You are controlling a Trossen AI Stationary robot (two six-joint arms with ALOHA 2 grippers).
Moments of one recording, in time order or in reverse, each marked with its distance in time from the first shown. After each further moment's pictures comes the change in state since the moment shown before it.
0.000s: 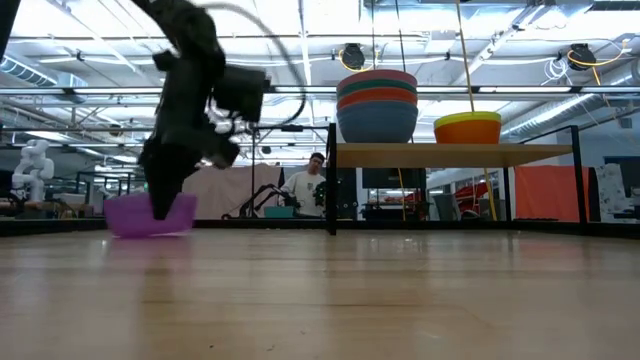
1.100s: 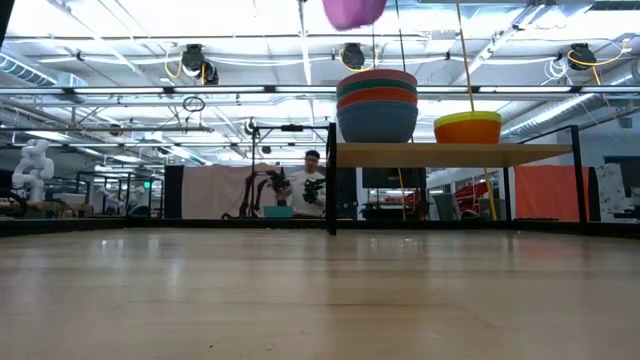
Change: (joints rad) left arm -0.181 -0.003 0.822 0.252 0.255 0.265; right arm 0.240 -0.011 -0.172 0.279 -0.187 0.113
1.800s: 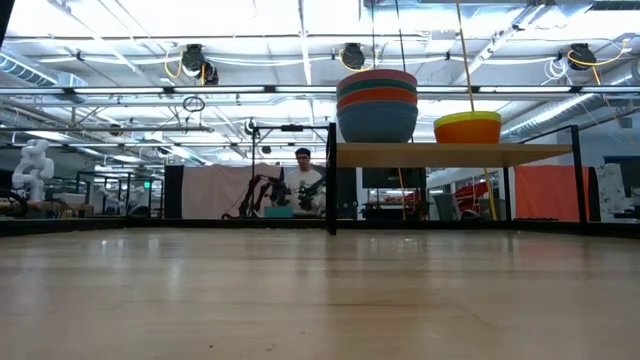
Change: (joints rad) left arm -0.039 0.011 0.014 0.051 0.345 -0.016; right arm 0.178 0.228 0.000 0.207 -0.302 0.111
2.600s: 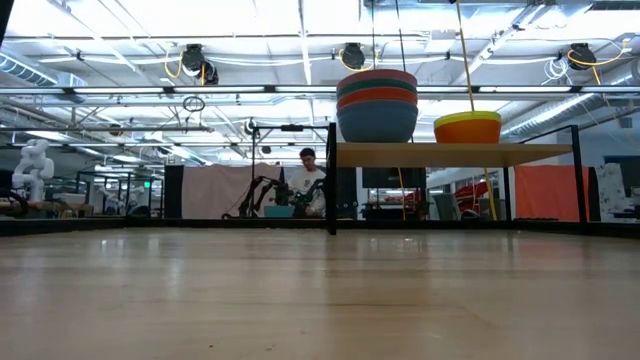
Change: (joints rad) left arm -0.010 0.000 0.000 -0.016 0.122 0.002; right arm 0.039 0.182 0.000 0.203 -0.377 0.067
